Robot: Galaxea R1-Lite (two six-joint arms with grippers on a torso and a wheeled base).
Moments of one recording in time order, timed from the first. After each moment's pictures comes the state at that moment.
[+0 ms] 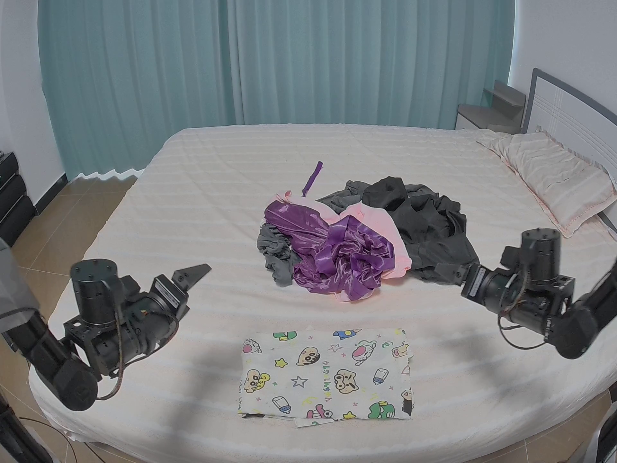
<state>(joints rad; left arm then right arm) -0.30 1.83 -0.31 -1.24 -0.06 -1.06 0.32 1.84 -0.52 -0.89 -0.06 0.59</state>
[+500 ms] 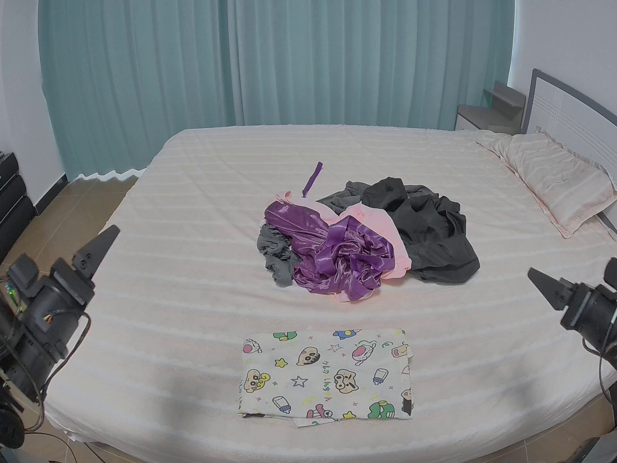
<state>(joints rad) -0.30 1.23 -0.18 -1.08 0.17 -0.73 0.30 1.11 -0.23 -0.69 -0.12 0.41</state>
